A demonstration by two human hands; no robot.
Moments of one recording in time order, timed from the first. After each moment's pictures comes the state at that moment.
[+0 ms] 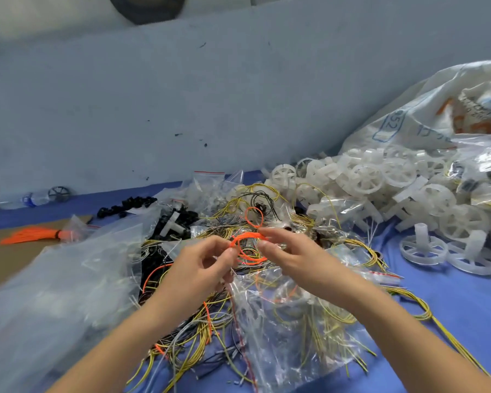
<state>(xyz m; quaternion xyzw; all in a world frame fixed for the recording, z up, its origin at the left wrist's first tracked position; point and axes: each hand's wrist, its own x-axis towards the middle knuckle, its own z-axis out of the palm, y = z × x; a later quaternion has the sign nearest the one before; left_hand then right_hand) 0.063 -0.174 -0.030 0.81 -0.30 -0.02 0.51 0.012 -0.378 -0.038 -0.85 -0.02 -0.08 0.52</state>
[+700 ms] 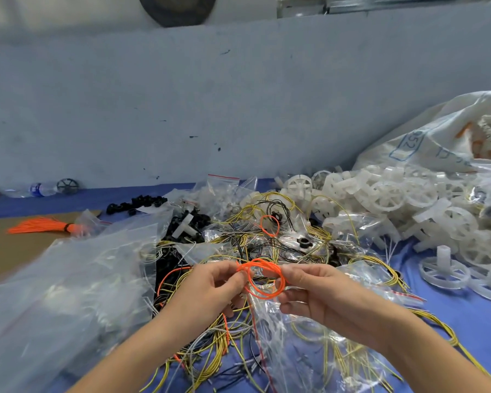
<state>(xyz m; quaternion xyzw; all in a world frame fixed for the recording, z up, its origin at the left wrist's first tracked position) 0.071 -0.151 -0.048 0.79 -0.27 -0.10 0.55 0.003 -0.367 -0.047 -0.53 -0.05 0.14 0.83</state>
